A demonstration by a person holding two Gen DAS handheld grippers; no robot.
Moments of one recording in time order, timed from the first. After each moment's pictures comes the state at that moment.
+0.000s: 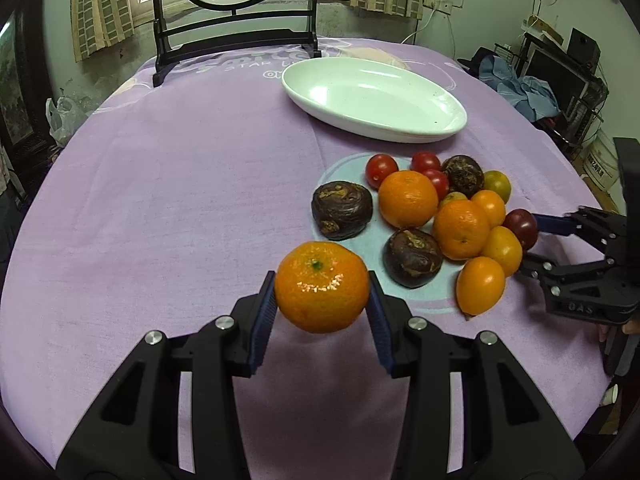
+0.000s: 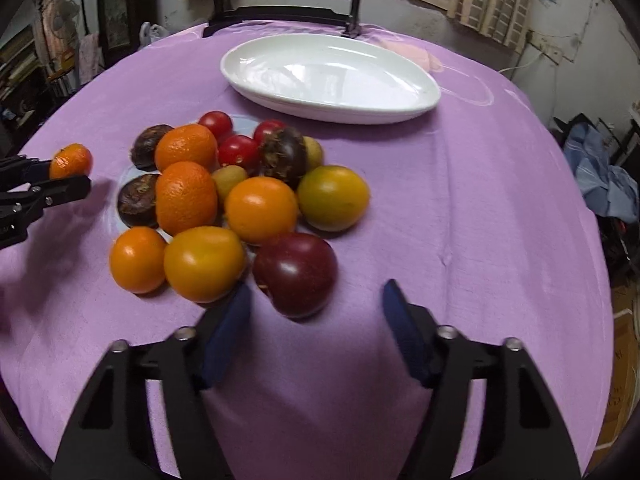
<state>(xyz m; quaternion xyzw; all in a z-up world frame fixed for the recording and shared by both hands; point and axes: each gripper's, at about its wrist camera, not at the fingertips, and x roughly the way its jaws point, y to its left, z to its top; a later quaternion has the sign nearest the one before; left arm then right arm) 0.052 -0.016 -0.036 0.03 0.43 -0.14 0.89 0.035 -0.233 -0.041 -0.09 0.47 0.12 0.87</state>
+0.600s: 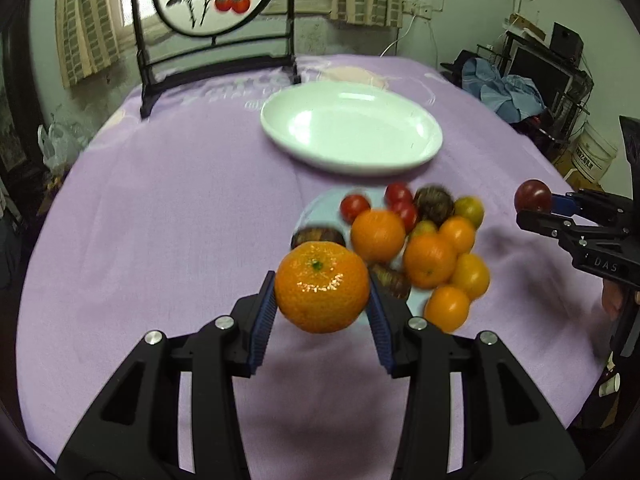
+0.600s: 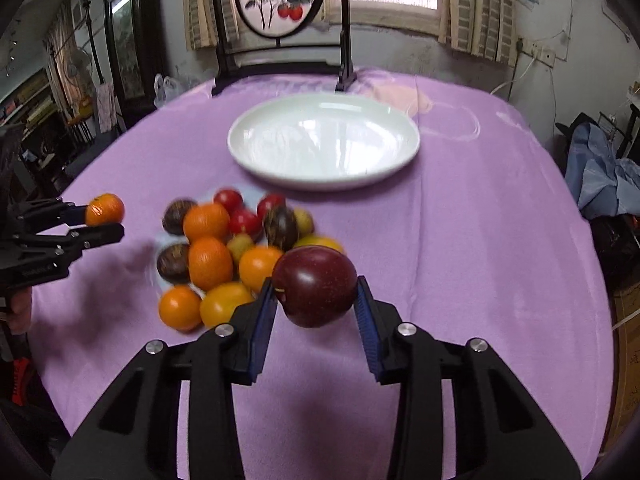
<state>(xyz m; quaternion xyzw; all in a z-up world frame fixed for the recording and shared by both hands) 0.056 -0.034 0.007 0.06 0.40 -0.17 0.90 0.029 -0.265 0.024 -0.02 0.39 0.13 0.91</state>
